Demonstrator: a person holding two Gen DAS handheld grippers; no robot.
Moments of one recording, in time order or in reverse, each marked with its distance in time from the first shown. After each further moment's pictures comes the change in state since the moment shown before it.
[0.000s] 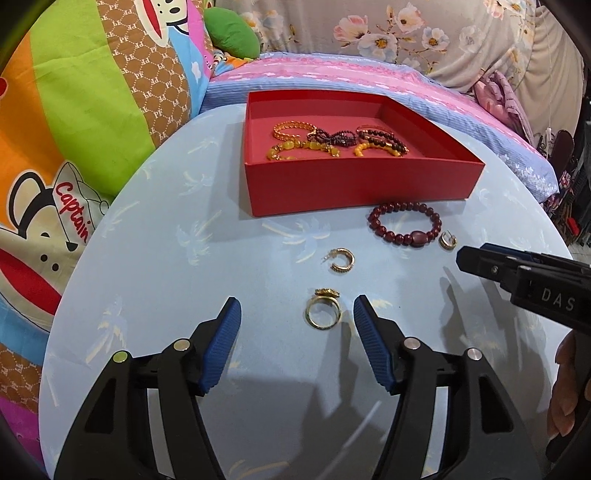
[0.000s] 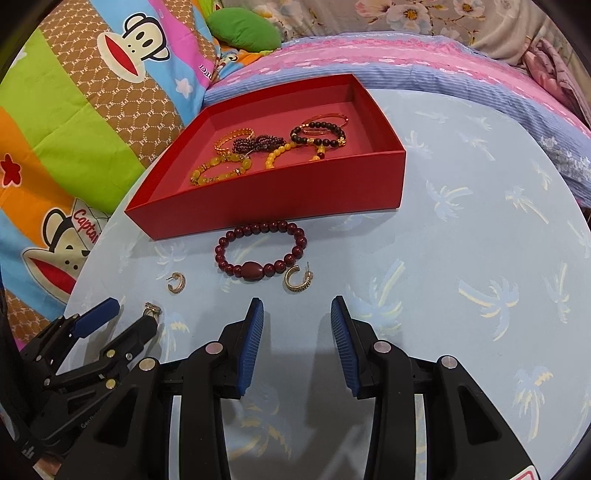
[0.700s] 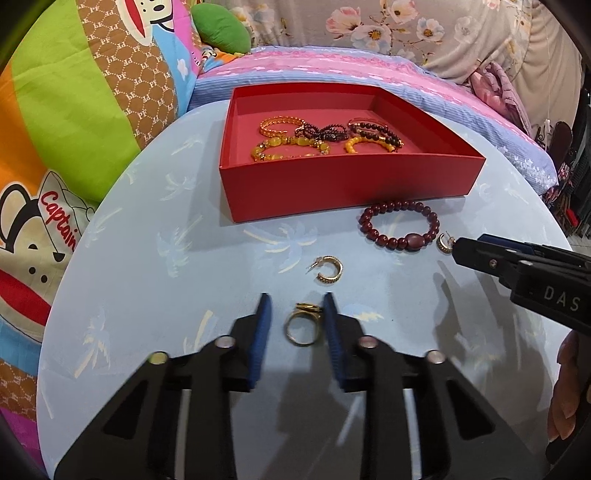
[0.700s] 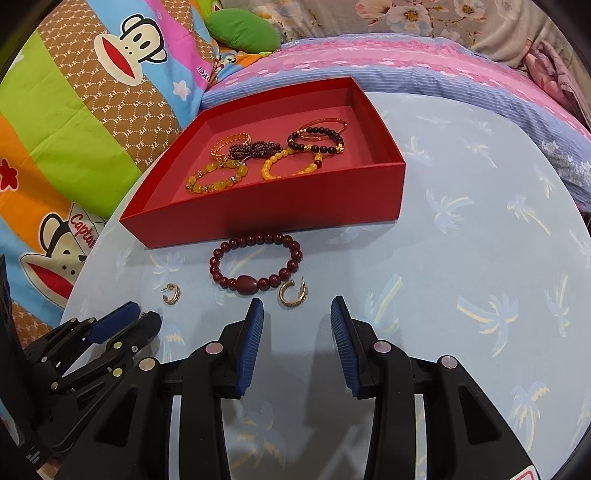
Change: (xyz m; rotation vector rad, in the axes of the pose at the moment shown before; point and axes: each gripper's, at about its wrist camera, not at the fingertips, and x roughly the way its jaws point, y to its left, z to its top) left arm 0.013 -0.009 0.010 0.020 0.025 -0.011; right arm 0.005 0.000 0.011 -0.006 -0.008 -0.007
